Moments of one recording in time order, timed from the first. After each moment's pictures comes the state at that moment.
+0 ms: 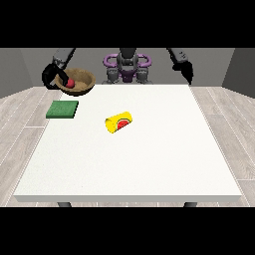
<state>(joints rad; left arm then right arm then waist) -0.30 0.20 0.15 -1.17 0.01 -0.02 -0.30 -0.51 -0.46 -0.19 -0.81 0.07 -0.17 0.21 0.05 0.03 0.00</state>
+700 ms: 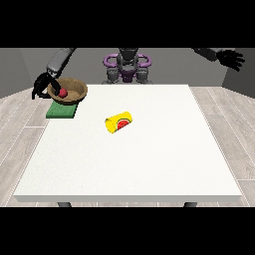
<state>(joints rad) -0.36 0.61 0.49 -1.00 0.28 -0.36 -0.38 -0.49 -0.55 -0.32 -0.77 0.01 -0.16 0.01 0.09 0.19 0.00</state>
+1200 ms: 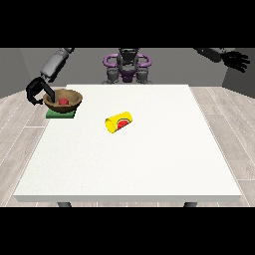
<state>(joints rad) -0.39 0.67 0.53 -0.99 0.32 -0.40 -0.41 -0.56 -0.64 -0.41 -0.62 -0.01 -0.17 -0.03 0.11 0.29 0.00</state>
